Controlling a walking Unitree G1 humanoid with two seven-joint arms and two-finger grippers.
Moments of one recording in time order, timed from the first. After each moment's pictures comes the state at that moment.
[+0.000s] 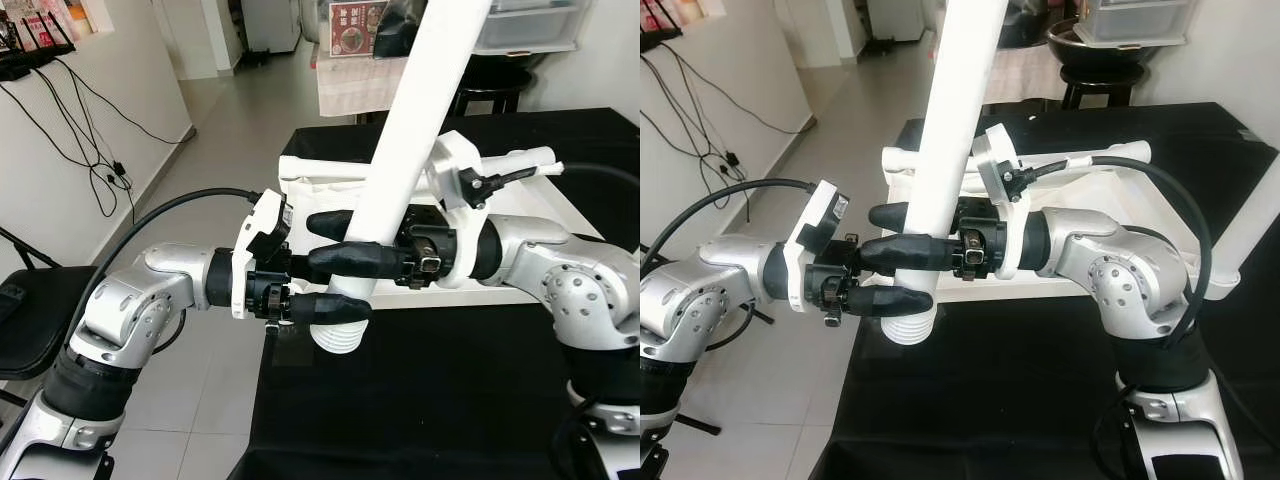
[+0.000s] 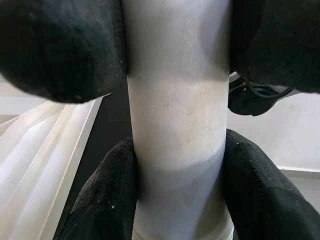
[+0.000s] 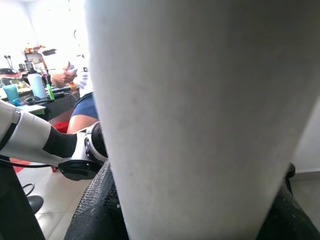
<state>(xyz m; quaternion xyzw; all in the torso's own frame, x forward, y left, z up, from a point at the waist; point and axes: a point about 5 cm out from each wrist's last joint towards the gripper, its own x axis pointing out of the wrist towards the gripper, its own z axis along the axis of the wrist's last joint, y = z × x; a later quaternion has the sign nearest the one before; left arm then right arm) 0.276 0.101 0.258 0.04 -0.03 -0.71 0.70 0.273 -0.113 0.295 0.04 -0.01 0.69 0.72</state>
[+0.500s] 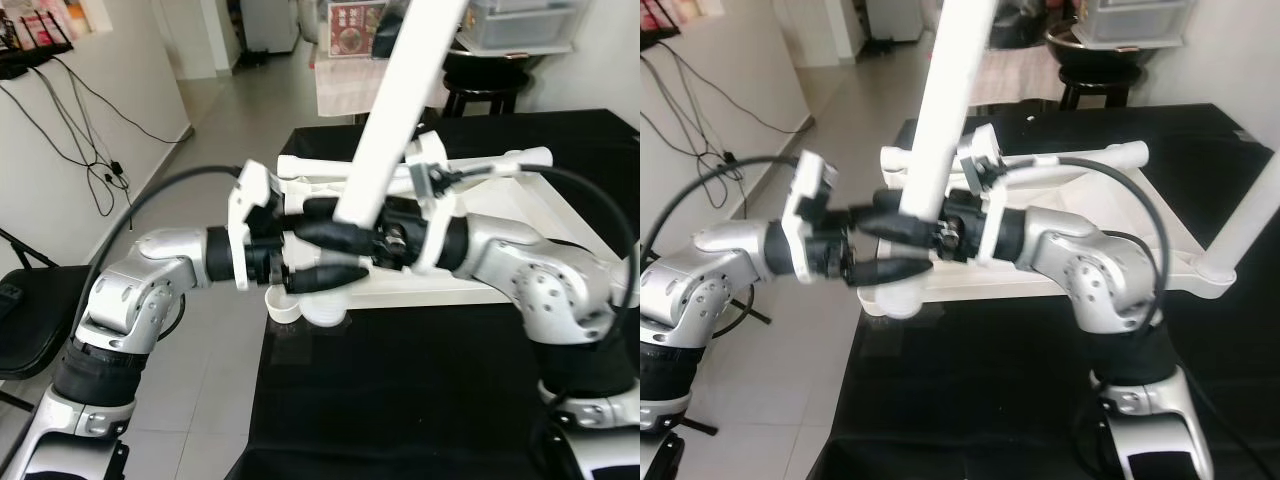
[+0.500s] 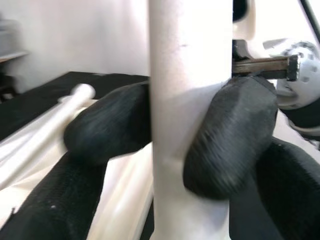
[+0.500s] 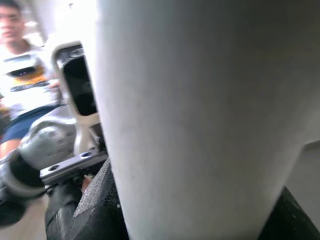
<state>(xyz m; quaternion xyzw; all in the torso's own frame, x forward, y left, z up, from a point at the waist) 0.304 0.117 0.273 0.02 -0.10 -0.58 0.81 0.307 -0.103 0.285 0.06 -0.02 0.58 0.81</state>
